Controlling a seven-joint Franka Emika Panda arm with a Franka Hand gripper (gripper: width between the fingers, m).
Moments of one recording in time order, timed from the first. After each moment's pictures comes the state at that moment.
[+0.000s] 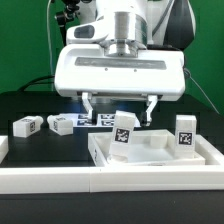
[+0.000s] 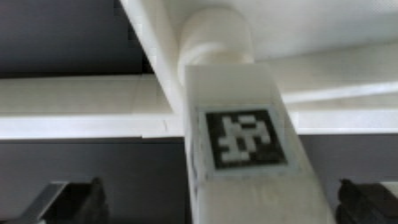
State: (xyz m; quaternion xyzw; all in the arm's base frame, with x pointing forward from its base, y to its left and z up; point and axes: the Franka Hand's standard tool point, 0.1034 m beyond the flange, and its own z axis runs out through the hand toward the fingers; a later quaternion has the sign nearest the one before) arm 0.616 -0.012 0.090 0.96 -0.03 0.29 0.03
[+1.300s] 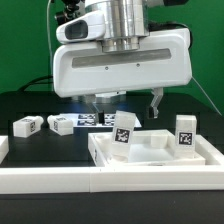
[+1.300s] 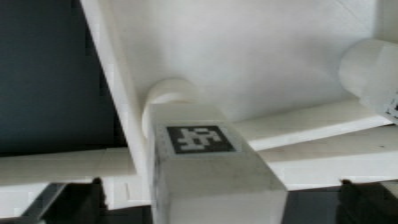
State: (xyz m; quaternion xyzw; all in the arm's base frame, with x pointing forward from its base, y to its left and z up) arm 0.617 -0.001 0.090 1.00 -0.01 0.05 -0.05
